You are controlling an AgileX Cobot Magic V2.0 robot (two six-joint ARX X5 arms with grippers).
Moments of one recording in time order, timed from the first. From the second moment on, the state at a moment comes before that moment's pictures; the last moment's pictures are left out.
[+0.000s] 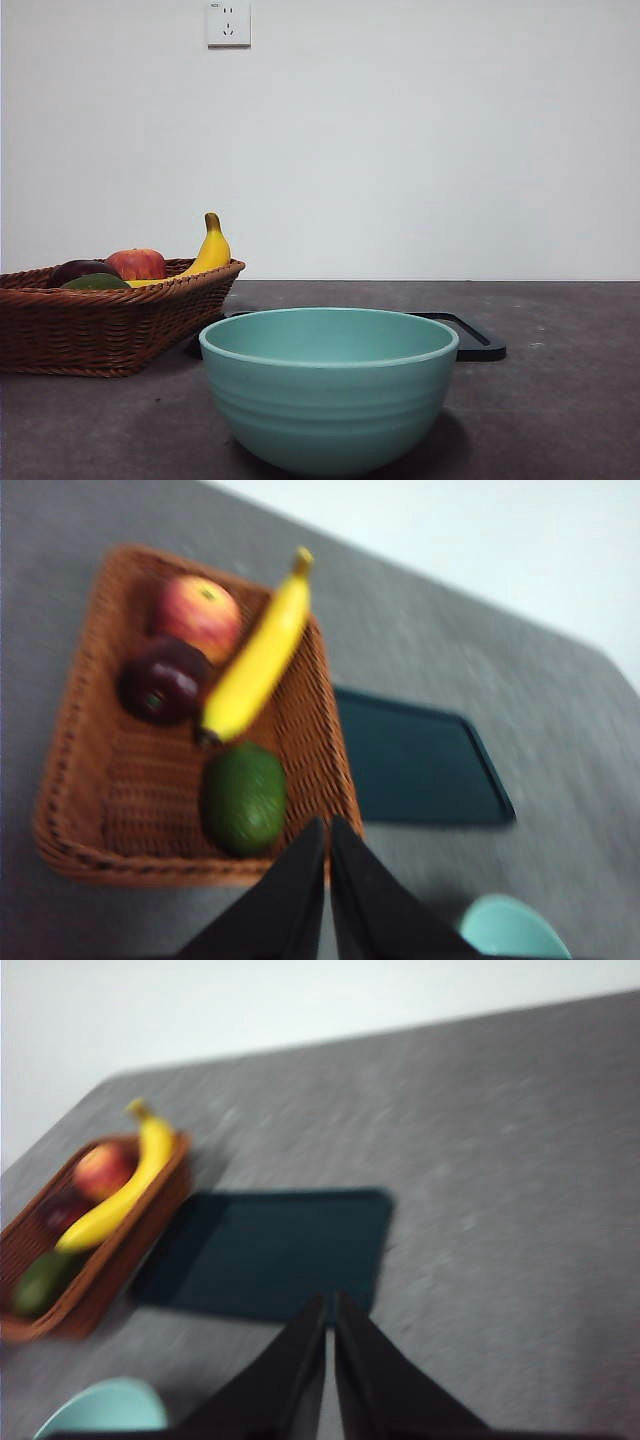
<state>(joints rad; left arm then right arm) 0.02 0.40 0.62 -0.65 0.45 -0.31 -0.04 0.42 0.67 -0.64 -0.48 0.18</state>
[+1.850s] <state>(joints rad) -0.15 0.82 0.86 -0.85 0.46 -0.10 0.37 0.69 0.91 -1.04 -0.55 0.03</state>
